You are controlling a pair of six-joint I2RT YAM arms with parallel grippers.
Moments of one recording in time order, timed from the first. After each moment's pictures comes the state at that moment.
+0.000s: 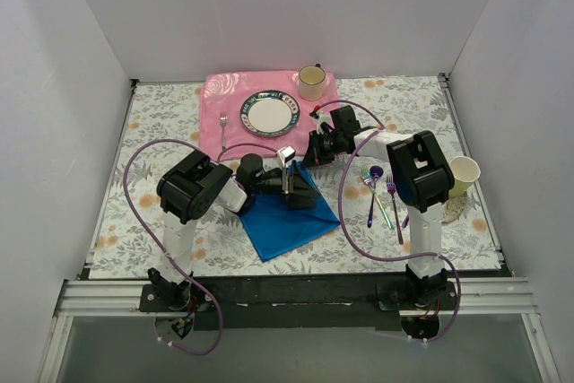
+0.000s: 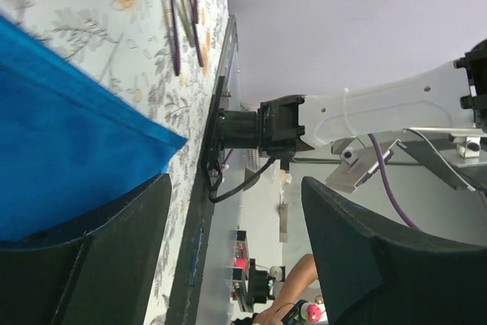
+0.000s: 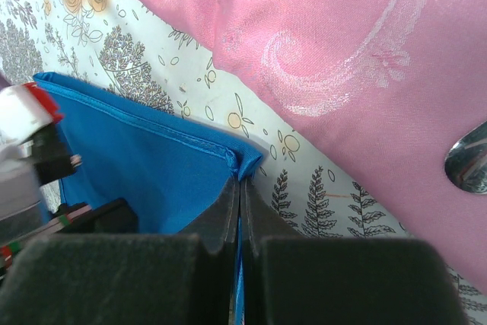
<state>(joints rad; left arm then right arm) -0.59 2.08 0.76 1.21 1.00 -1.37 0.43 2.10 1.33 -0.12 -0.66 0.26</state>
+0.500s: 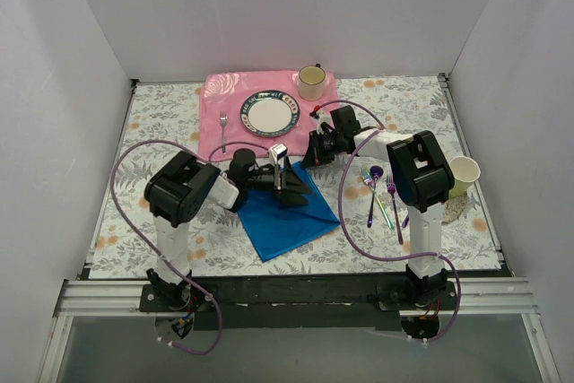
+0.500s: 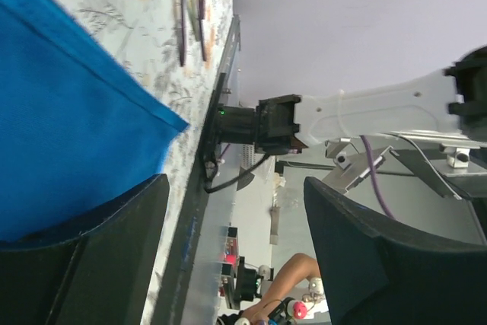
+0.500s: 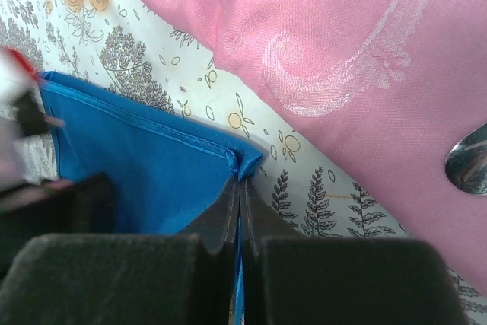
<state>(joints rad) -0.55 2.07 0.73 1.13 1.02 -1.36 0.43 2.10 1.33 -0.11 -0.66 0.25</state>
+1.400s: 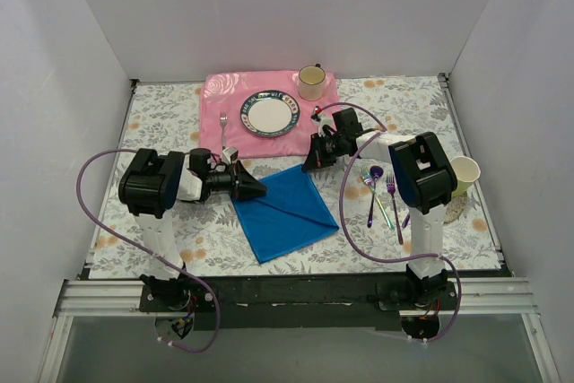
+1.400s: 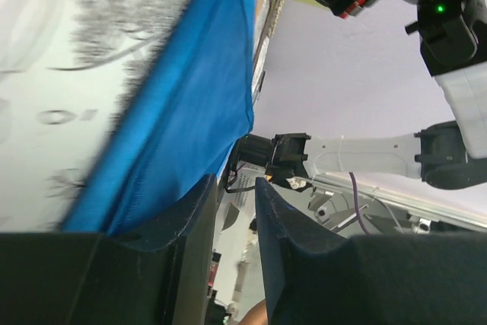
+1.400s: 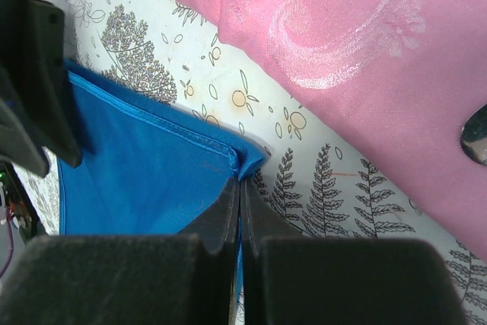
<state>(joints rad) -0.15 1.97 0.66 0.69 1.17 -1.07 0.42 2.08 1.28 -0.11 -0.68 0.24</state>
